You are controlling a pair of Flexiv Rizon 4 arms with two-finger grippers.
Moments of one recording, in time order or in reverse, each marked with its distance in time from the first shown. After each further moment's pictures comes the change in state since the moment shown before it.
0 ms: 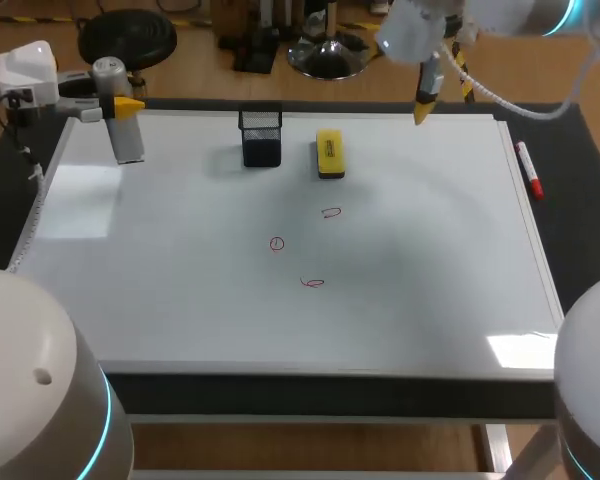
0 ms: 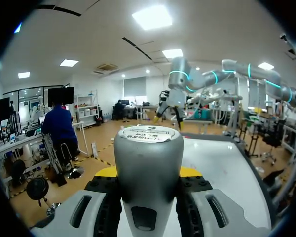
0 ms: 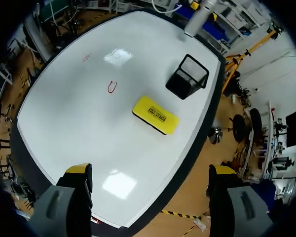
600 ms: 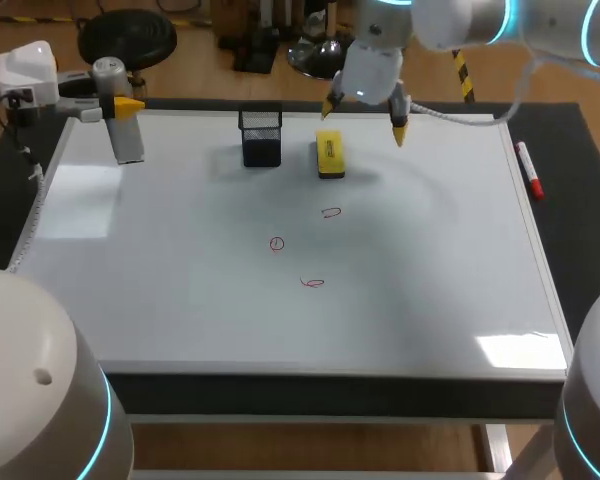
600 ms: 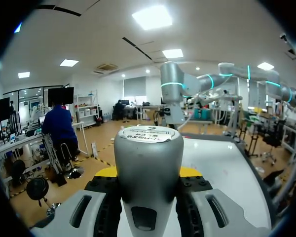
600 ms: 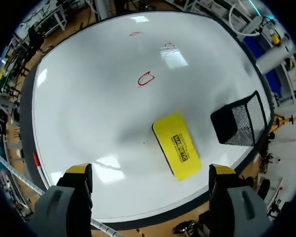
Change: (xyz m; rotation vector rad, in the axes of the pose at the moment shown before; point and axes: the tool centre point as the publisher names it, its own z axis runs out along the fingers) left arm 0.000 0.000 0.000 0.000 0.000 0.000; right arm 0.006 0.036 0.080 -0.034 0.239 -0.549
